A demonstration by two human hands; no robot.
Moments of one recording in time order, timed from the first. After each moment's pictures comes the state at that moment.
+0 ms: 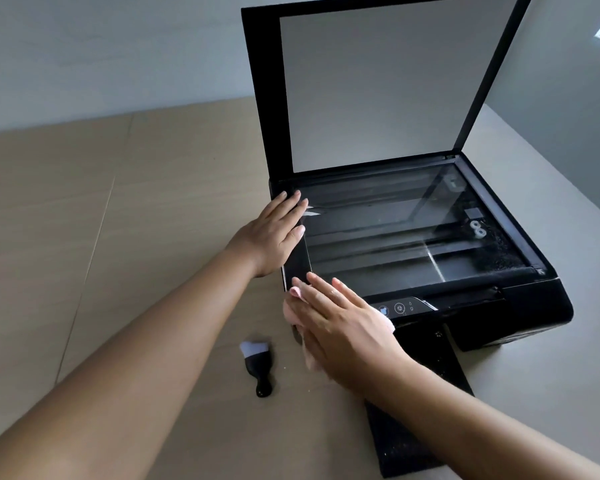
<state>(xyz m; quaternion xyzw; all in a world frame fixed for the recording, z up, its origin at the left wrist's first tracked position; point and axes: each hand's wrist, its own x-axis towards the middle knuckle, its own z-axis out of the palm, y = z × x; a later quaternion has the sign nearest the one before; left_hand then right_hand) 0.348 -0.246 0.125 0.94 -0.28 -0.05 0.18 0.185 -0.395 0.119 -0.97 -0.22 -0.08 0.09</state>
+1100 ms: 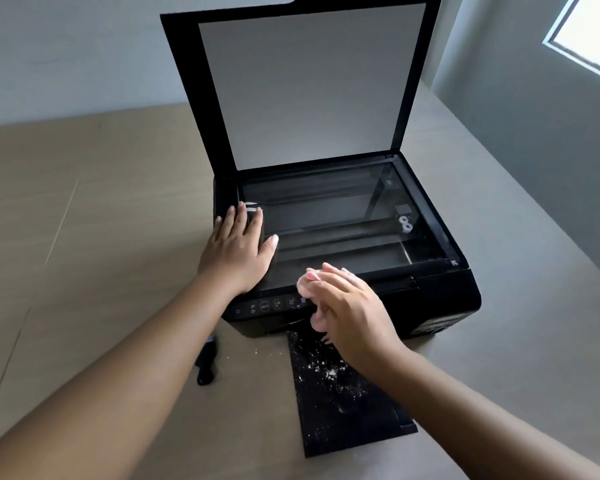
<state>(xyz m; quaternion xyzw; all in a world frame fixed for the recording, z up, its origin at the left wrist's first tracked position) 0.293 -0.312 0.124 0.99 -0.12 -0.04 0.06 0.161 -0.497 0.143 -0.94 -0.11 -0.07 0.30</state>
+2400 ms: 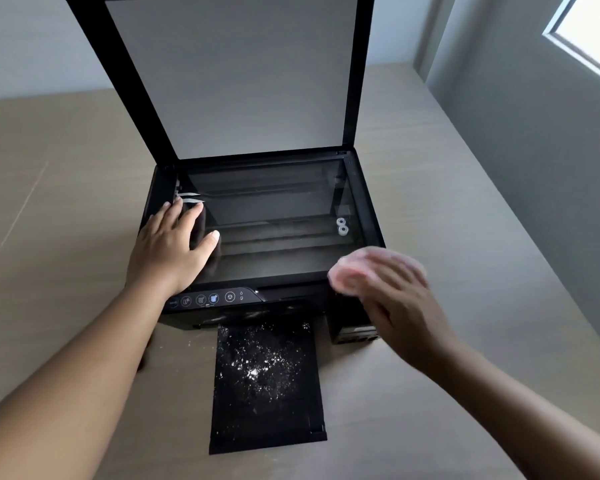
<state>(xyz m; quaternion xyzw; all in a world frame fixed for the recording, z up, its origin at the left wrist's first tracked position) 0.277 -0.345 0.121 1.00 -0.01 0.04 0.09 0.160 -0.690 0.122 -0.94 -0.21 -0.14 0.24</state>
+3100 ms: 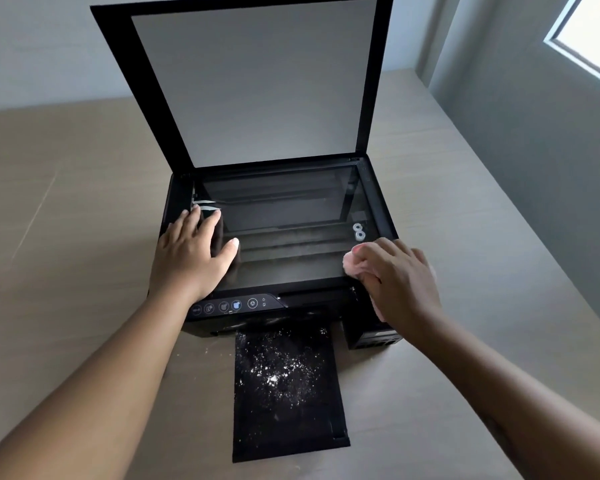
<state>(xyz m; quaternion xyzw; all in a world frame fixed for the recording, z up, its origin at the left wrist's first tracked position) 0.278 -0.343 0.124 0.99 -0.01 0.04 0.09 0.197 -0.648 0.132 -0.97 -0.06 -0.13 0.19</state>
